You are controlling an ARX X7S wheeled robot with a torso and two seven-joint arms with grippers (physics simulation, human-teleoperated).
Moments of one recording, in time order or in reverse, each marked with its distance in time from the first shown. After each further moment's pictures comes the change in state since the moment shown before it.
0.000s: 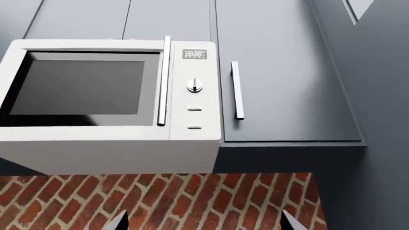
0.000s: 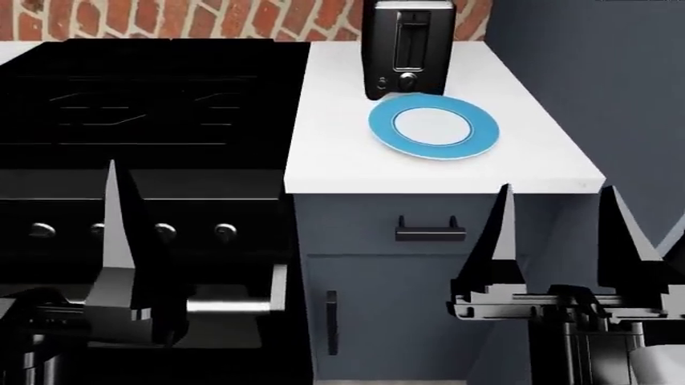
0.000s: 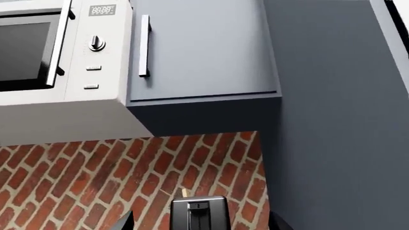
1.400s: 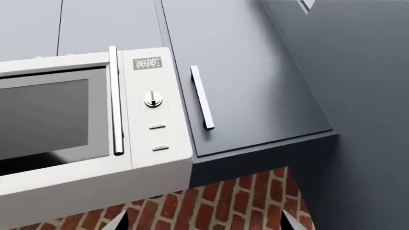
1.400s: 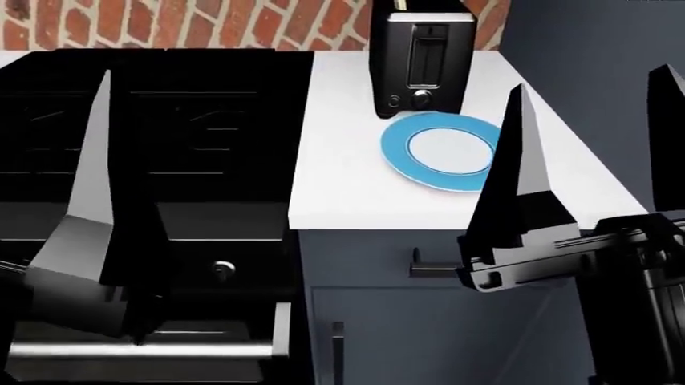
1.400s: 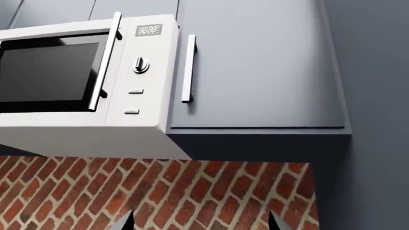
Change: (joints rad) left arm -1.652 -1.123 1.735 0.095 -0.436 0.255 -1.003; right arm 0.541 0.668 -0.335 -0.355 0.532 0.315 0.622
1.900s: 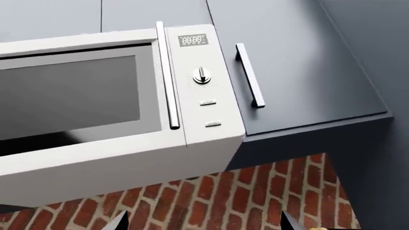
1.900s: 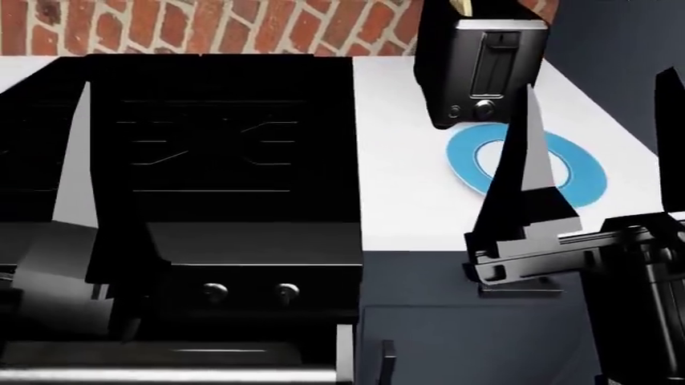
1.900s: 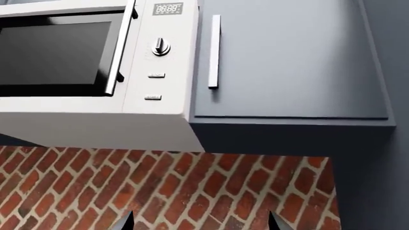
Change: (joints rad) left arm -0.461 0.018 0.579 -0.002 0.052 0.084 -0.155; right arm 0.069 0.096 -0.106 0.012 0.027 -0.049 0.103
